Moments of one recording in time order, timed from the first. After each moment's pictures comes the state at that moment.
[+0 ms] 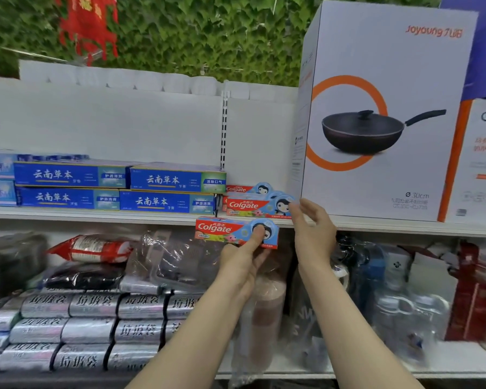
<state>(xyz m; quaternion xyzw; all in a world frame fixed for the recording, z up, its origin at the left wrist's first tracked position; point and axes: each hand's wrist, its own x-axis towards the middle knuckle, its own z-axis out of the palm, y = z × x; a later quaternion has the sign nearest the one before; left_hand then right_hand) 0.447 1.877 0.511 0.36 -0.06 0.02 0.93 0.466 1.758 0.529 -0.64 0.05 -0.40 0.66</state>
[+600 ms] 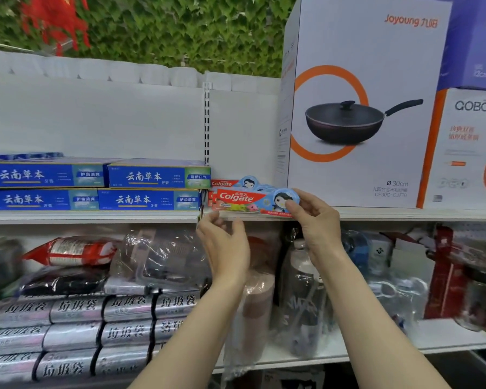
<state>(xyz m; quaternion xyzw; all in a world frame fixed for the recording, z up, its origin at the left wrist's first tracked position) 0.451 1.871 0.515 0.64 0.00 0.31 0.71 0.456 1.722 0.542 -0.62 -0.08 -0.34 0.70</state>
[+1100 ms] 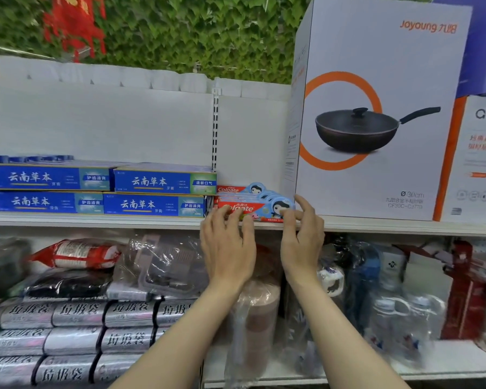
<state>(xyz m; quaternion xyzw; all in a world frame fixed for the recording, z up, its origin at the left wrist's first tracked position) 0.486 1.880 0.507 0.80 -0.07 0.46 0.38 0.487 1.756 0.513 -0.71 -0.02 -0.51 0.49</state>
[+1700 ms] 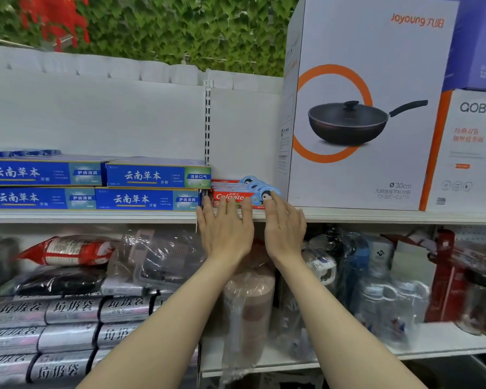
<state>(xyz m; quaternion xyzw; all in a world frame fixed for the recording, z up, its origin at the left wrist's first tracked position) 0.501 1.878 0.528 0.92 -0.04 0.29 0.27 0.501 1.767 0.515 -0.84 0.01 -0.41 0.36</state>
